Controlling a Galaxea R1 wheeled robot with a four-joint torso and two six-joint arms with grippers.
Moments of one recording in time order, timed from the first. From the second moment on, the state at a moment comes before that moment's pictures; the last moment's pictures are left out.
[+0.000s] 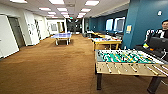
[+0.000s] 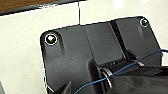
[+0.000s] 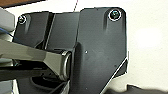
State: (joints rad) left arm 1.49 3.06 -2.79 0.08 0.00 0.00; right arm -1.58 3.02 -2.79 -0.17 0.07 0.01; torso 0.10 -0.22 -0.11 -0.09
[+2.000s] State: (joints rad) left arm 1.49 3.06 -2.79 0.08 -0.01 0.00; right arm -1.59 3.02 -2.79 -0.17 0.07 0.01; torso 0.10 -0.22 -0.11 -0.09
